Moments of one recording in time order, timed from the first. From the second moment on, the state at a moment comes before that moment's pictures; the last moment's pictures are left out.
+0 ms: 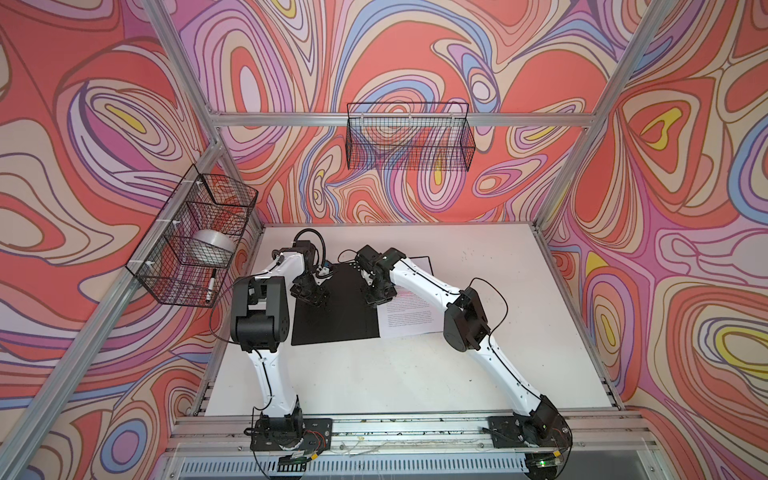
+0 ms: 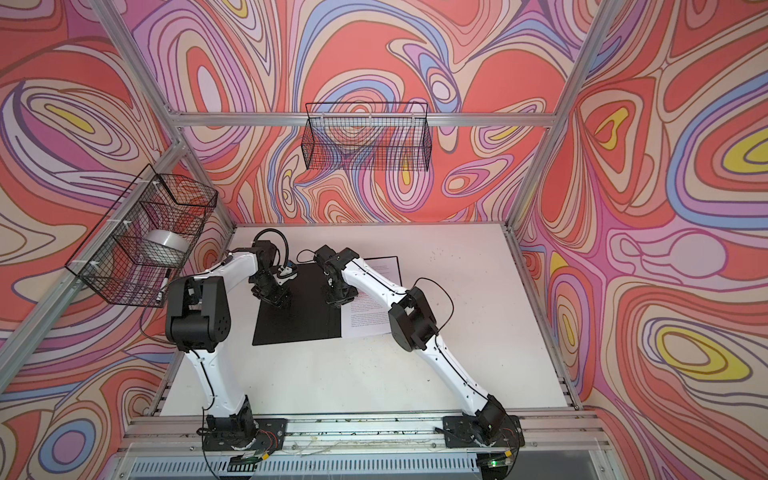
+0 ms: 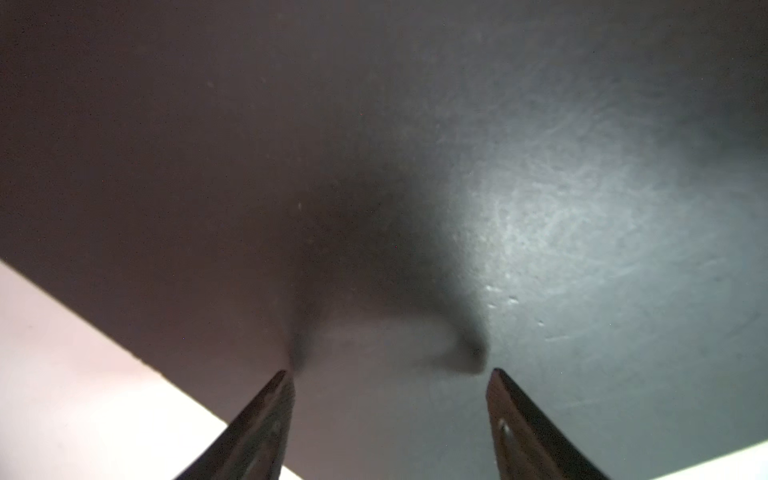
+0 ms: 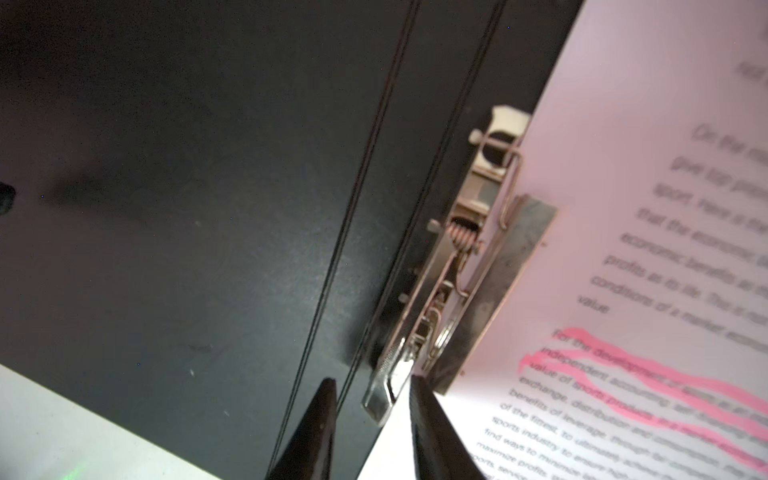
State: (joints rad) left arm 0.01 1.99 1.43 -0.95 0.04 0.46; right arm 0.77 2.62 2.52 -1.23 -0.13 0.39
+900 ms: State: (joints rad) left arm 0.19 1.86 1.45 -1.07 0.22 0.30; right arm 0.41 1.90 1.76 -0.94 -0.15 0.50
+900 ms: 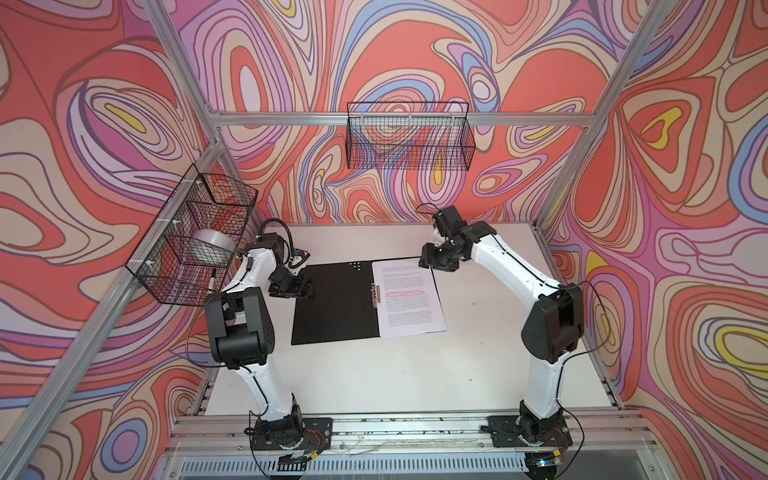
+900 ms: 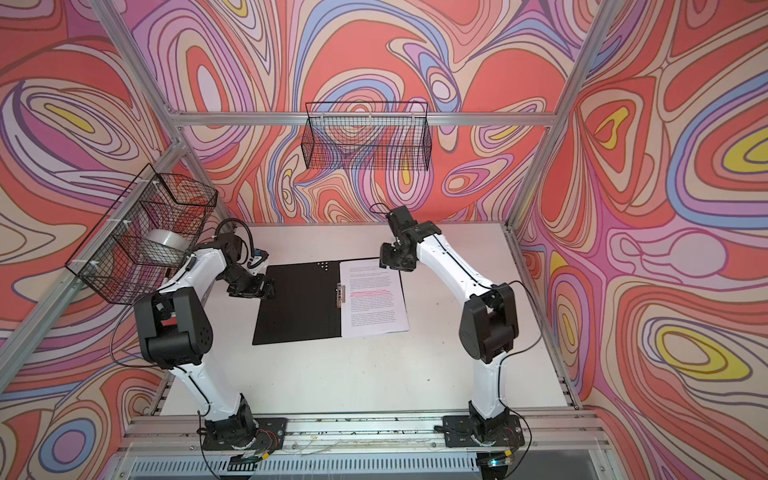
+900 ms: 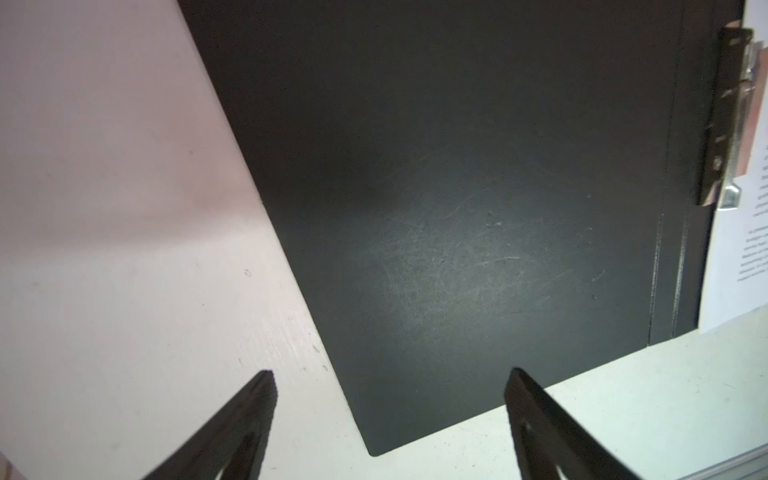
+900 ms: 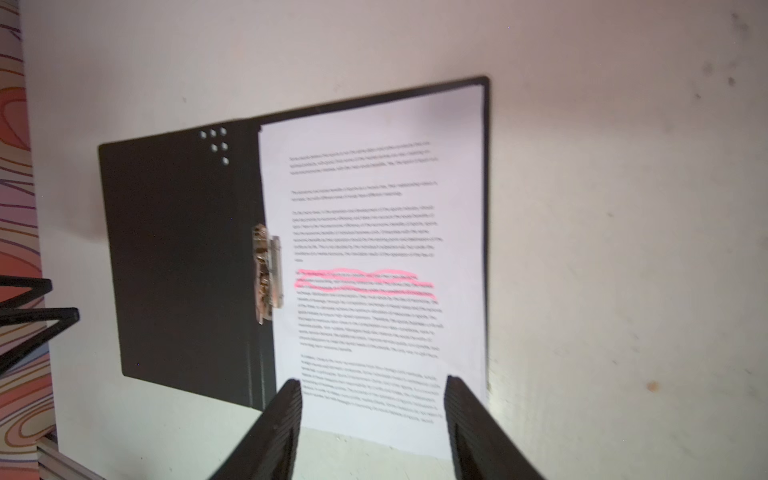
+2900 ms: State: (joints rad) left arm -0.15 2.46 2.29 -1.10 0.29 0.13; right arm 0.72 1.24 0.58 -0.18 -0.32 1.20
